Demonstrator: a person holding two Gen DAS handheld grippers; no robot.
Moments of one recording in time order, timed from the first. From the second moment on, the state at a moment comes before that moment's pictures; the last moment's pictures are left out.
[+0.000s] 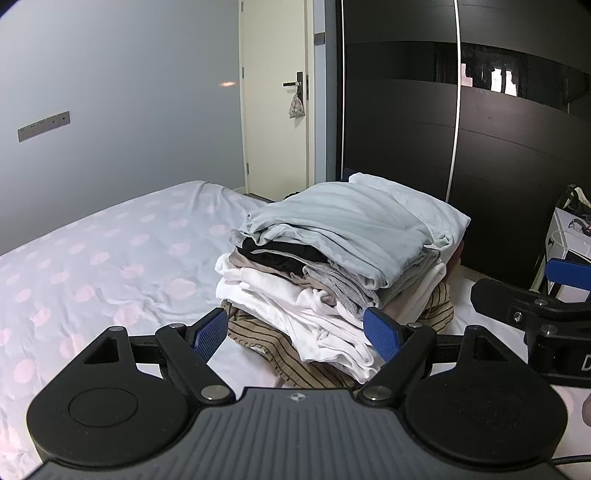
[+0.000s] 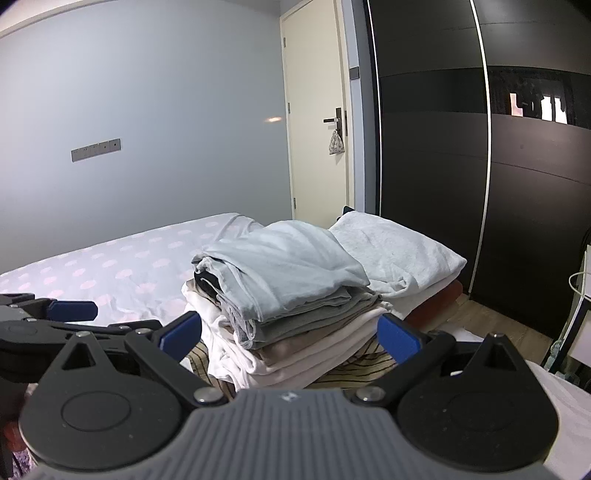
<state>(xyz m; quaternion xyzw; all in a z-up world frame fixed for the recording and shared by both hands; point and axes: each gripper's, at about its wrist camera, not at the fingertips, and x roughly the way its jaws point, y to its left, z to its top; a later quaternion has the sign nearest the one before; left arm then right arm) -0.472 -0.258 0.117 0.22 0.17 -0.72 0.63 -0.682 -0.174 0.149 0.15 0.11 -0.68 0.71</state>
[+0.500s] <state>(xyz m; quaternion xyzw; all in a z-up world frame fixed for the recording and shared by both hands) -0.484 -0.277 0.143 0.27 0.19 -0.72 0.62 -0.687 -0.179 0.158 0.18 0.12 -0.67 0.71</state>
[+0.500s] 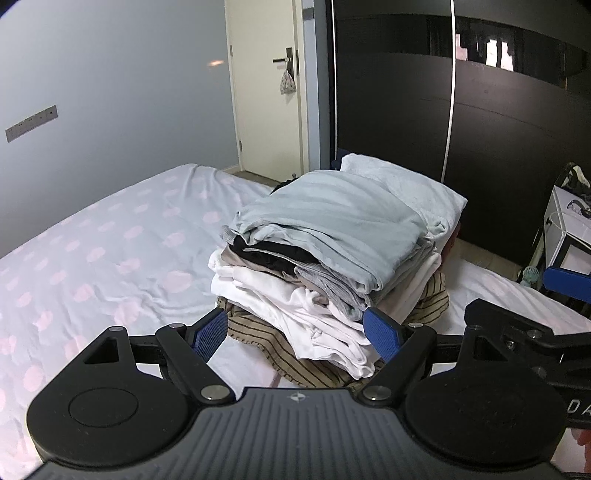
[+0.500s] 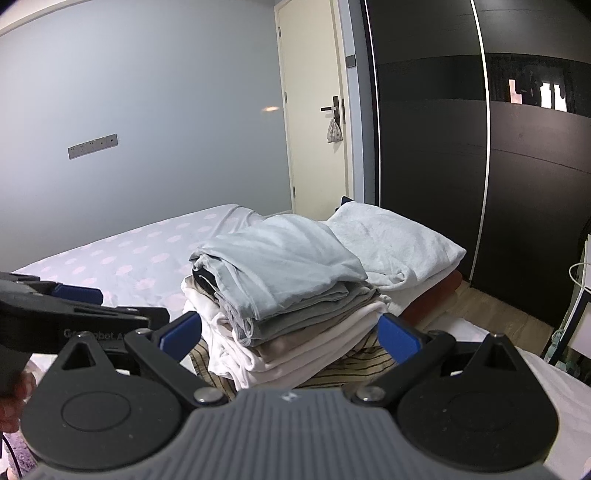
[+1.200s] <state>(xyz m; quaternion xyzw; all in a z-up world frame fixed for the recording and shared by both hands) -0.479 -0.280 0.160 0.25 0.19 -0.72 0.62 -0.688 -0.178 0.171 0.17 0.10 -0.67 0.72</state>
